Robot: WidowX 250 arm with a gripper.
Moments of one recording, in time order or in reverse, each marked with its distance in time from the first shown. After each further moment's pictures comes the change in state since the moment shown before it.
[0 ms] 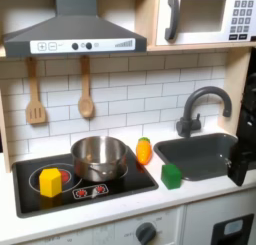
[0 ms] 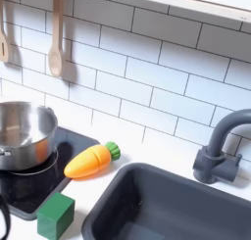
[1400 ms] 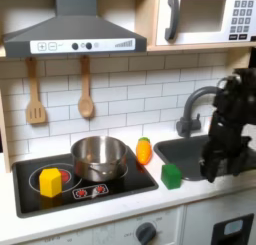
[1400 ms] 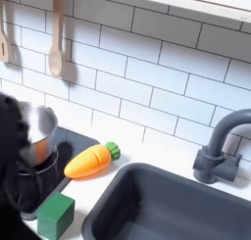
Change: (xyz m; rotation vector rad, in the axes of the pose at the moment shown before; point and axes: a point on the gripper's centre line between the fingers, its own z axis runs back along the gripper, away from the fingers) arm 0.046 0.018 -0.026 0.054 0.022 0.079
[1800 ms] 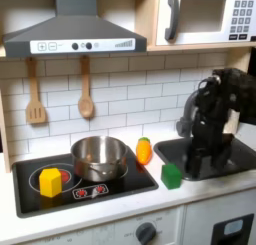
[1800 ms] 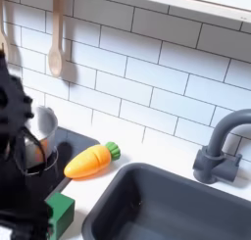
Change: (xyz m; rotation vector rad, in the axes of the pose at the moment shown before) arm 0.025 0.011 -0.007 -0.022 -0.020 -0.005
